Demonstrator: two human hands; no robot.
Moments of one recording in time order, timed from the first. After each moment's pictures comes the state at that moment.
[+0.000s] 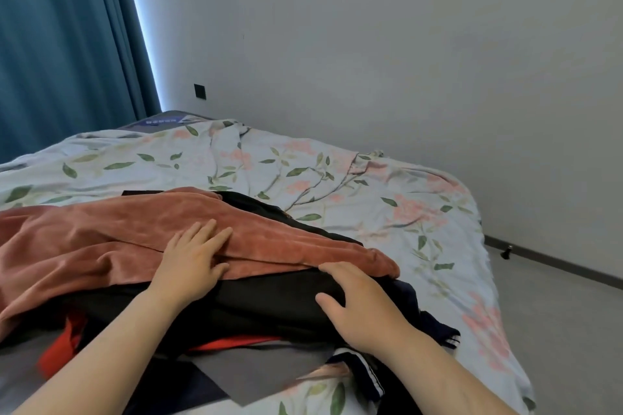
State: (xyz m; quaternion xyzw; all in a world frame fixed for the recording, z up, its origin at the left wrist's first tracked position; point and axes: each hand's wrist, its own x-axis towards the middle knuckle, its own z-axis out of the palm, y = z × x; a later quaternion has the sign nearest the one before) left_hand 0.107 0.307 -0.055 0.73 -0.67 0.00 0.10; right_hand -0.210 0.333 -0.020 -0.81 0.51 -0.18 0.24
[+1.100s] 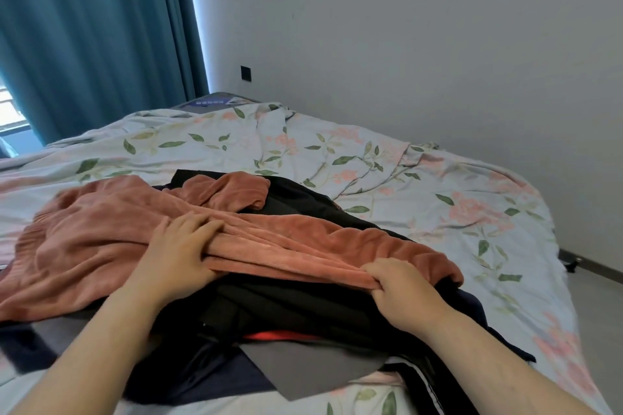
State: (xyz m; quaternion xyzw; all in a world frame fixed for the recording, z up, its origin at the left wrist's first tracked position) left_hand 0.193 0.352 -0.049 0.74 -0.66 0.03 0.13; right_hand -0.180 0.279 -0.039 -0.87 0.45 -0.09 0.17
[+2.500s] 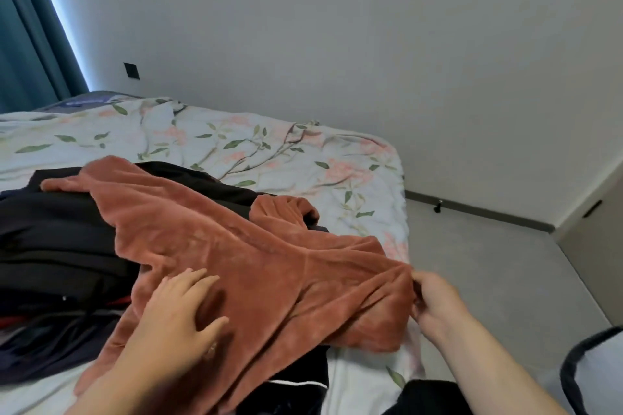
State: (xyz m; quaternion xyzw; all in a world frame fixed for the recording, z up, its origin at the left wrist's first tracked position) left_hand -0.050 0.452 -0.087 0.66 -0.72 -0.08 0.19; right_hand -0.426 0.405 -0.048 -0.14 0.63 -0.55 0.53
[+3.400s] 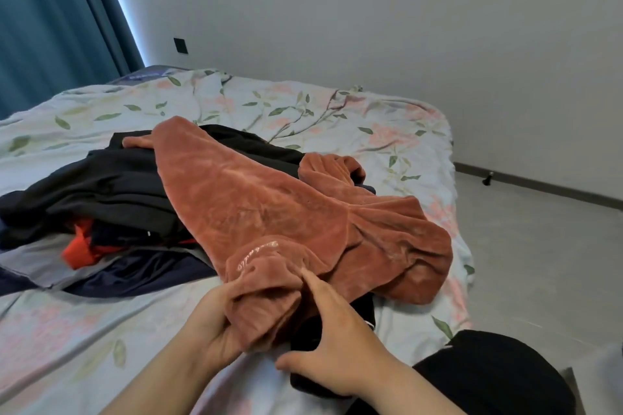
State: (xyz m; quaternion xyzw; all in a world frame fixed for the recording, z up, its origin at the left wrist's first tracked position) left_hand -0.061 0.523 -0.082 0.34 -0.07 -0.81 0.46; right_hand -0.266 0.527 -0.088 -0.77 0.48 -0.18 0.38
